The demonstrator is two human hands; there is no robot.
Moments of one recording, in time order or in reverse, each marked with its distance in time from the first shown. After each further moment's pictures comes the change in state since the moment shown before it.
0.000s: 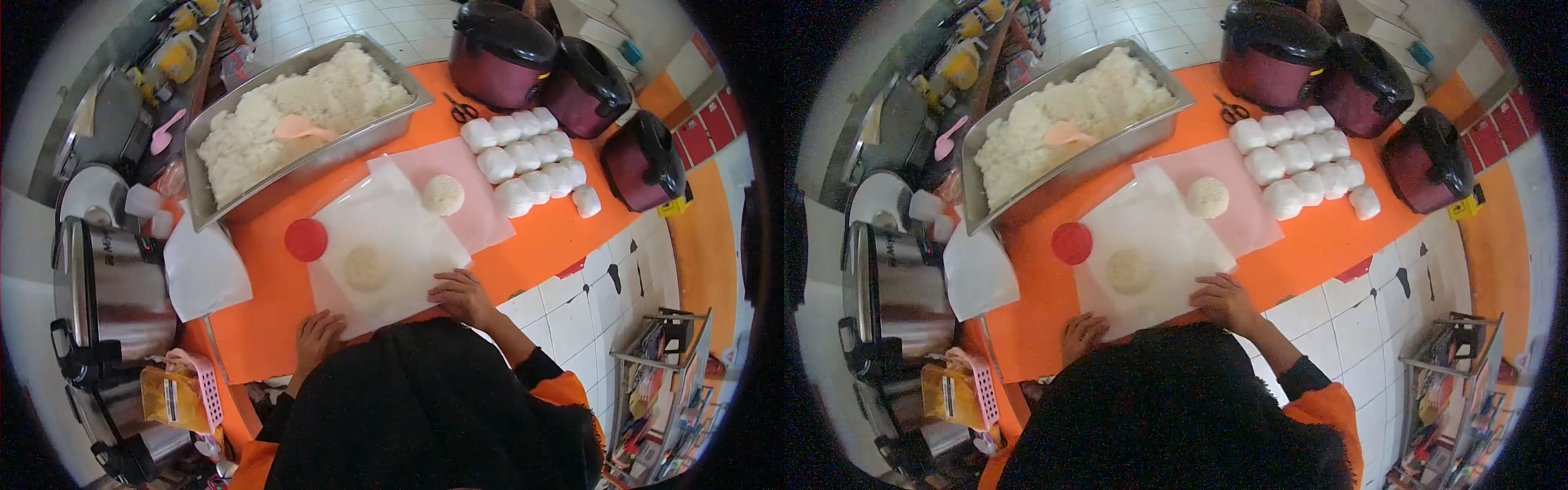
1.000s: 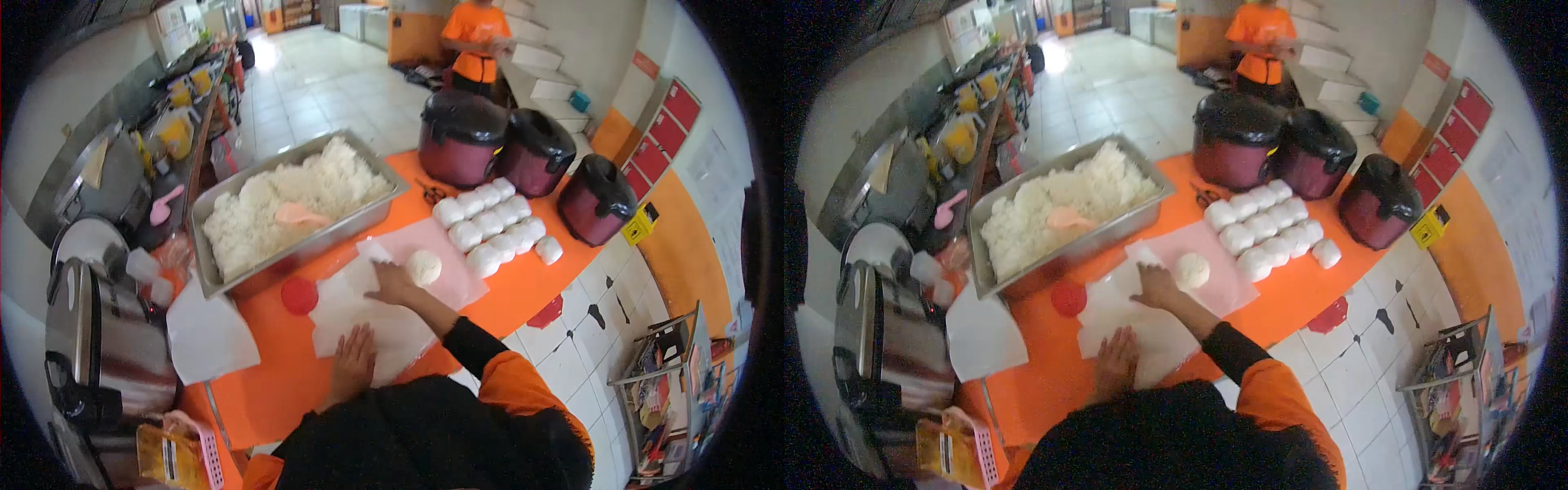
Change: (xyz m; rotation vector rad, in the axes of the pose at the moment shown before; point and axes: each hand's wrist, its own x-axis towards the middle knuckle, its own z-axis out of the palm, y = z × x) left_hand 0.082 0.025 0.036 0.090 0.038 0.135; right_hand 0.201 0.026 0.022 -0.434 -0.017 0.334
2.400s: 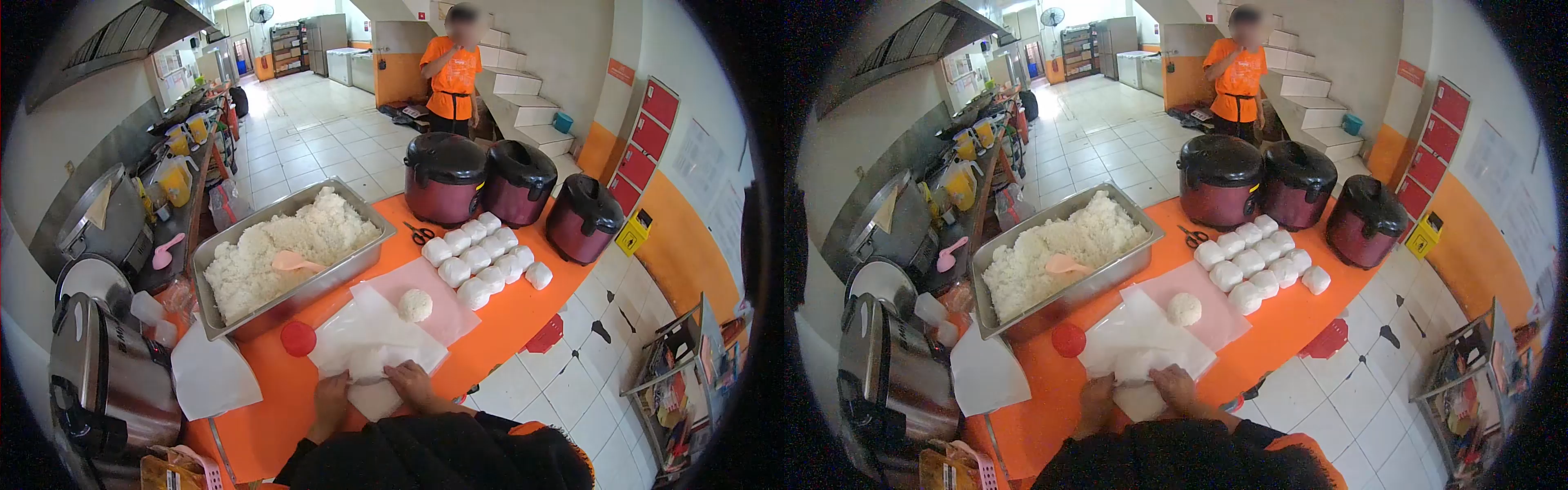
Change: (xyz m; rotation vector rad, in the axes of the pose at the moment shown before) left_hand -0.011 -0.050 0.010 -0.072 -0.081 -0.135; right_hand -0.156 -0.019 0.055 0.170 0.281 -0.146
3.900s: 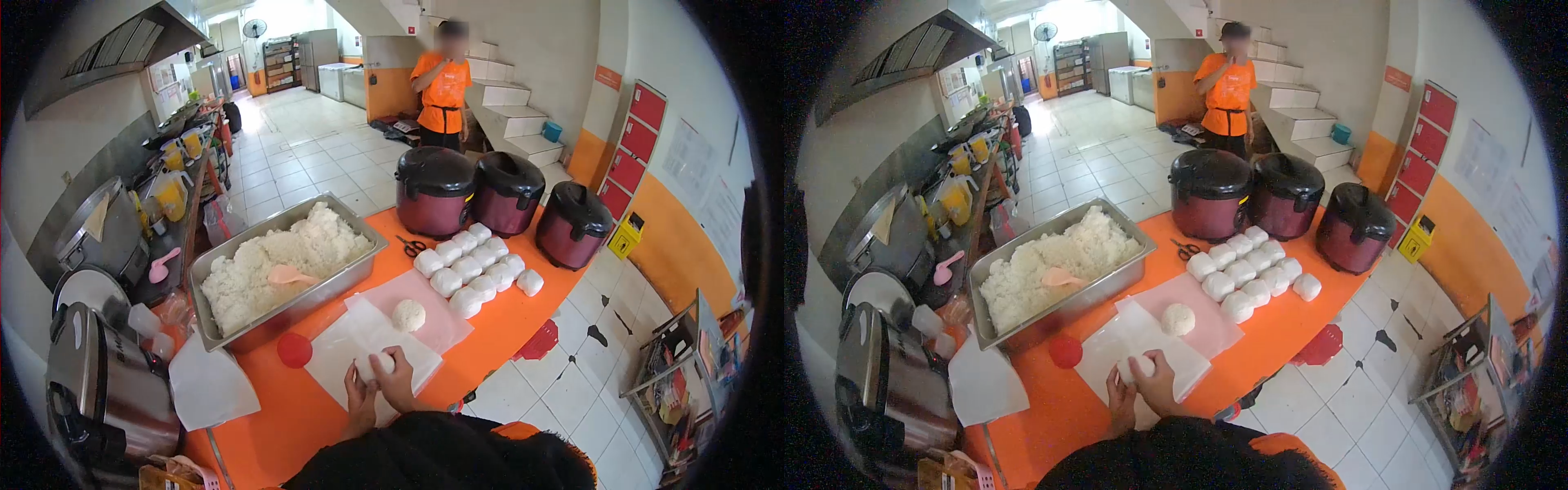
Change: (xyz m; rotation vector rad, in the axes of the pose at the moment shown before) left_hand 0.030 0.104 -0.012 -1.590 0.189 -0.349; right_hand 0.071 -0.078 -0.056 0.860 0.541 0.665
